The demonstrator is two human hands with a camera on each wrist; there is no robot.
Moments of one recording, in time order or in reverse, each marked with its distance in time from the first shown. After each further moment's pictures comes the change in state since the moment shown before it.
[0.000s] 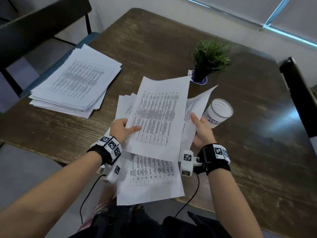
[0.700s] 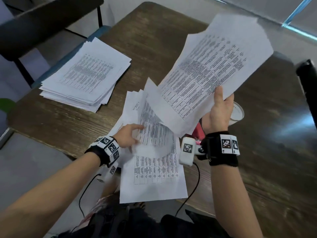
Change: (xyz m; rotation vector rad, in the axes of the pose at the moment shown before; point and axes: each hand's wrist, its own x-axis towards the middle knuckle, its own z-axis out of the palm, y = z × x) left_hand 0.003 -0.030 -0.009 0.246 -0.451 0.036; right_hand -0.038 -0.066 0.062 0.214 0.022 -0.434
